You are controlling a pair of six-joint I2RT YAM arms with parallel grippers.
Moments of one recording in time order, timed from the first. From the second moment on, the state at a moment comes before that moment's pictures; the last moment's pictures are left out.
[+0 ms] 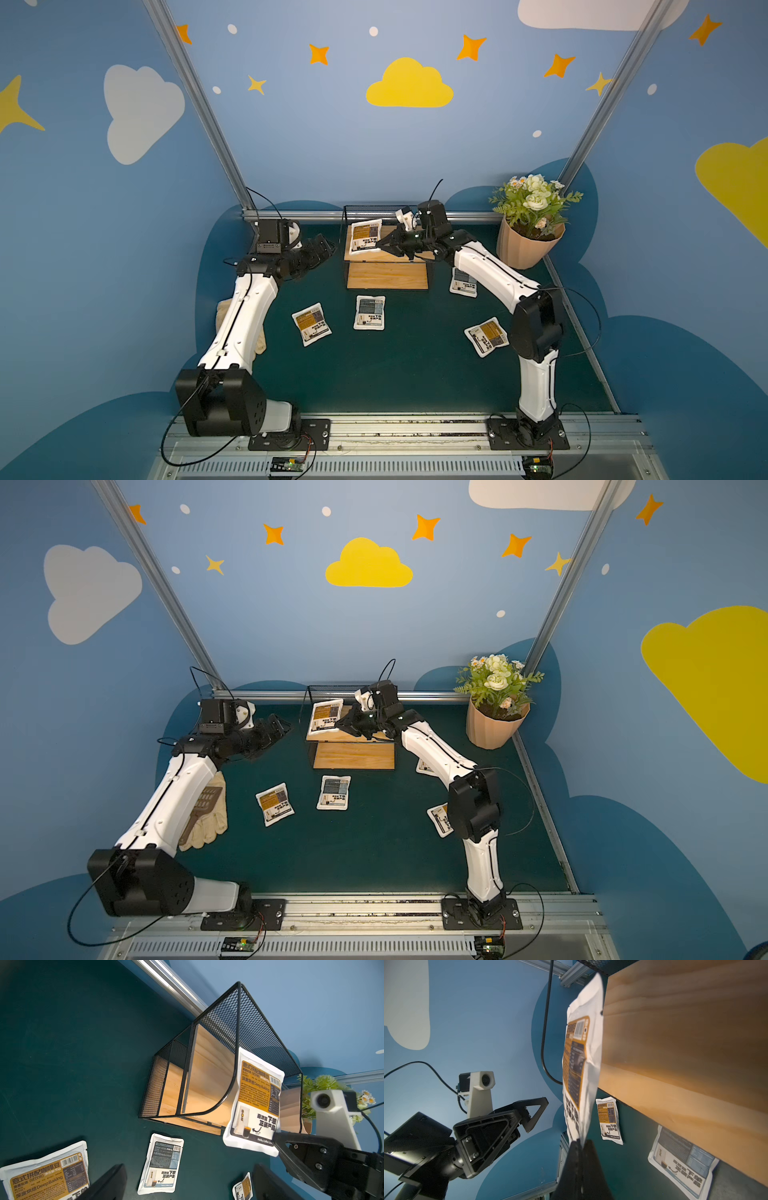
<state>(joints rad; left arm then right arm) 0.02 1.41 1.33 -0.67 0.41 -0.60 0.62 2.06 1.89 -0.36 -0.65 0.93</state>
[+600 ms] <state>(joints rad) 0.02 1.41 1.31 -0.64 0.44 -0.60 0.62 2.28 2.17 -0.51 -0.64 0.90</state>
